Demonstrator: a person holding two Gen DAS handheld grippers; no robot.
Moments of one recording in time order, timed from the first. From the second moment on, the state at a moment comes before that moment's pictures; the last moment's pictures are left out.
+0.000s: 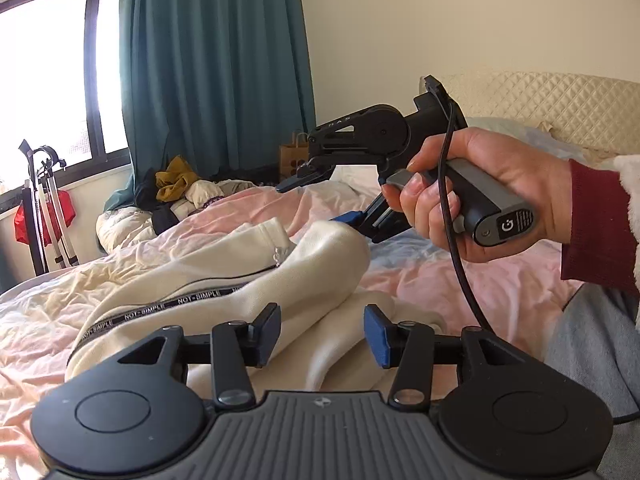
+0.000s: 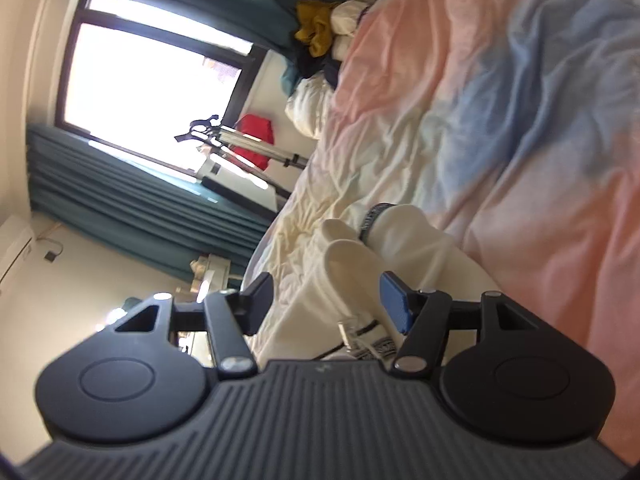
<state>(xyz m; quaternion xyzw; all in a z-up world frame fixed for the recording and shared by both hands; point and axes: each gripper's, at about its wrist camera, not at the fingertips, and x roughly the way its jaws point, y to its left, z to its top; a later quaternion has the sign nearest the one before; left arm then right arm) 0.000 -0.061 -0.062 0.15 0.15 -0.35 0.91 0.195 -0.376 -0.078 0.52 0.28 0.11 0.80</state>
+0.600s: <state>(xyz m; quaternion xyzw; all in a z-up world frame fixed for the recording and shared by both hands) 0.084 -0.103 -0.074 0.21 0.16 -0.34 0.90 0.229 -0.370 -0.066 0.51 0.22 0.25 0.79</state>
